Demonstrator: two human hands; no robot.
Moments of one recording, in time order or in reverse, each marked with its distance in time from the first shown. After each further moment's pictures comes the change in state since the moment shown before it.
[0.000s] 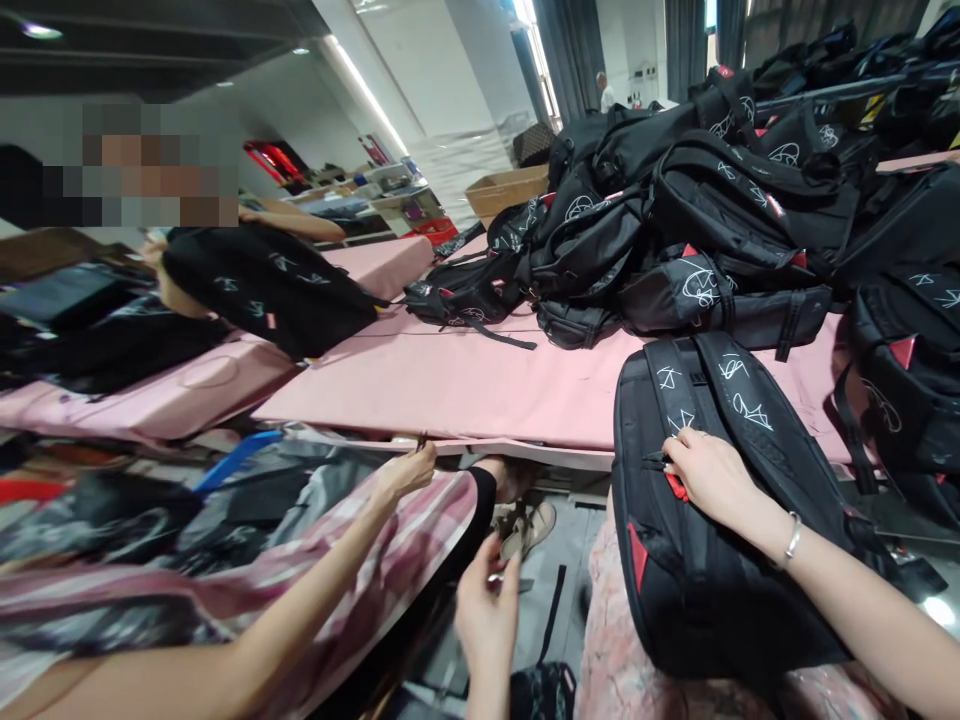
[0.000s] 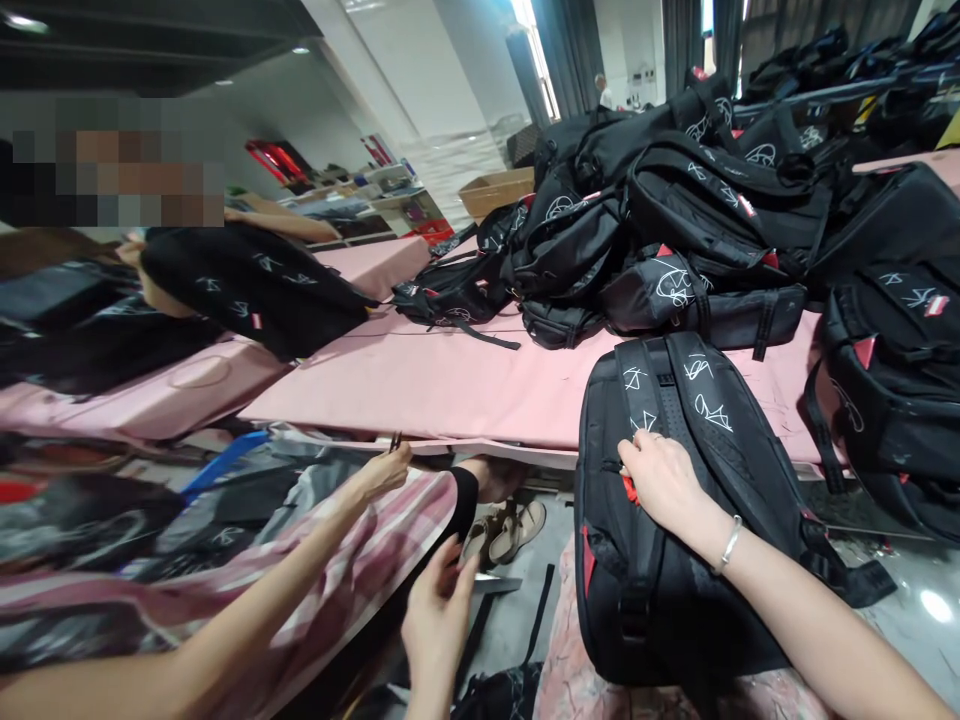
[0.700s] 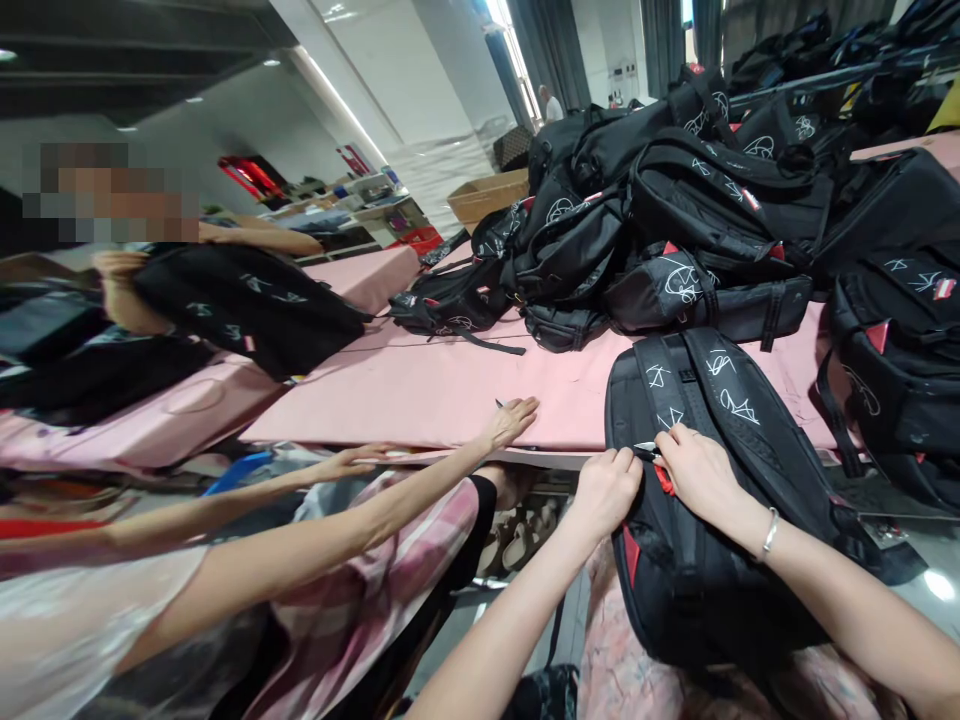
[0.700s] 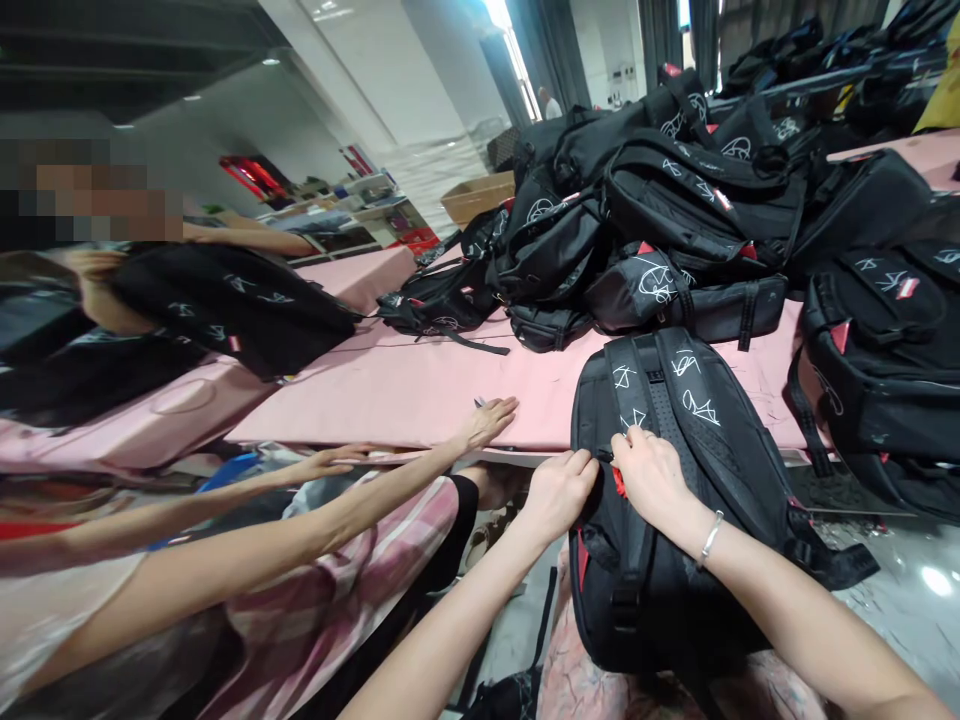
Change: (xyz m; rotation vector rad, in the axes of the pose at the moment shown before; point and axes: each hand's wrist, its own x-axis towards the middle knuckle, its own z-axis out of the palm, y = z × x) left_hand 0.026 0.188 0.079 0.587 -0.356 1.246; right_hand -0.006 -0.001 0.004 0.024 0.068 0.128
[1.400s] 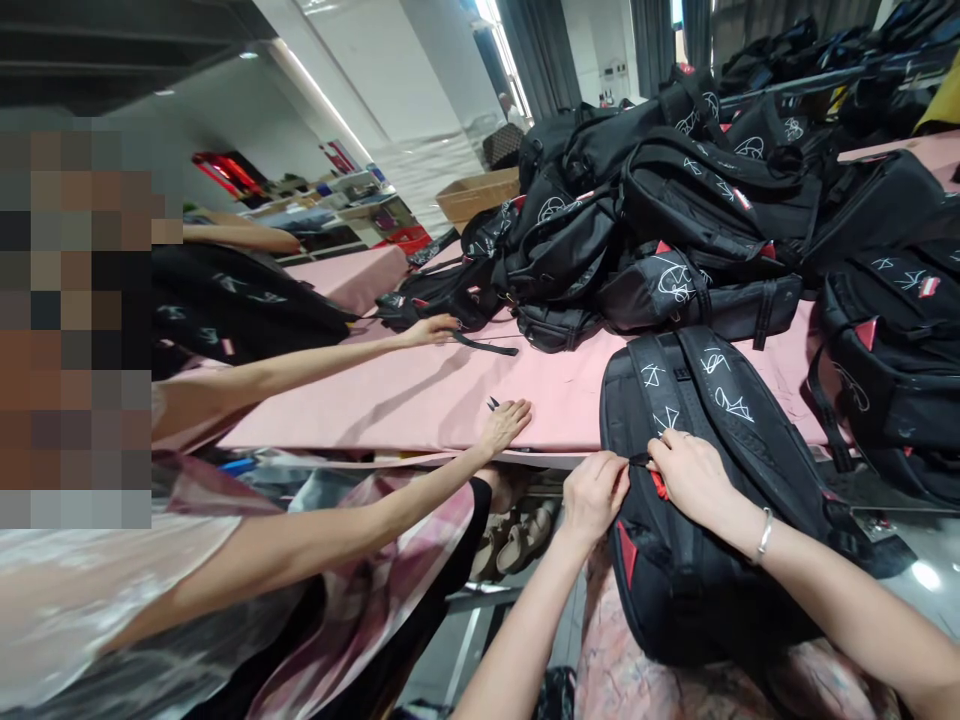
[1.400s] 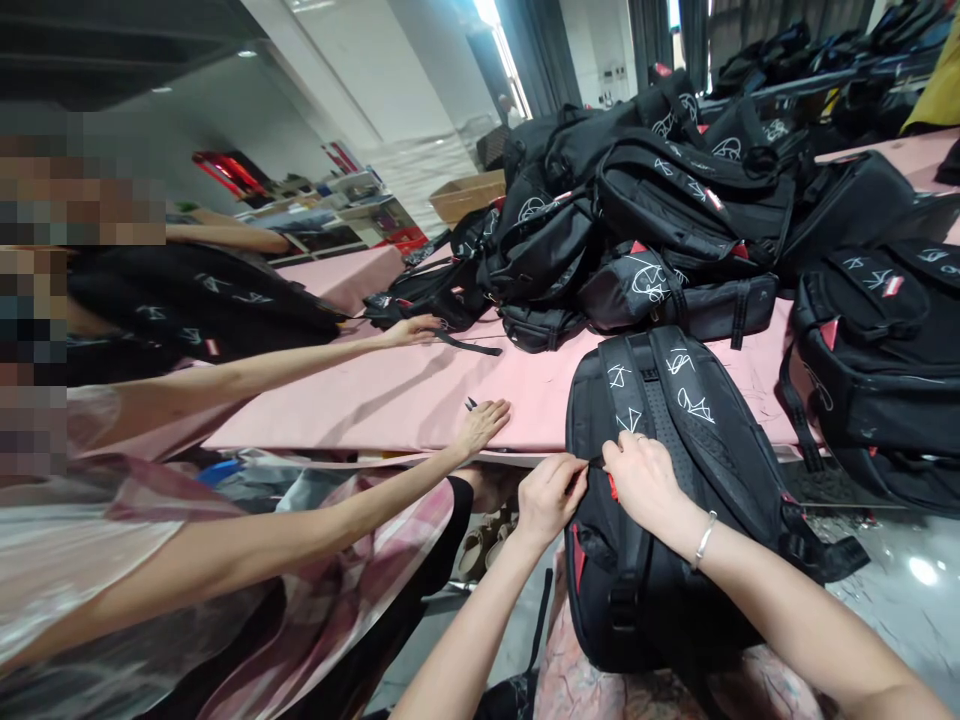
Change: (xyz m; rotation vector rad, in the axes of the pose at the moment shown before) left_hand -0.018 -0.004 0.027 -0.350 0.472 -0.083; right_hand -0.004 -0.007 0.000 0.021 -0.011 -0.035
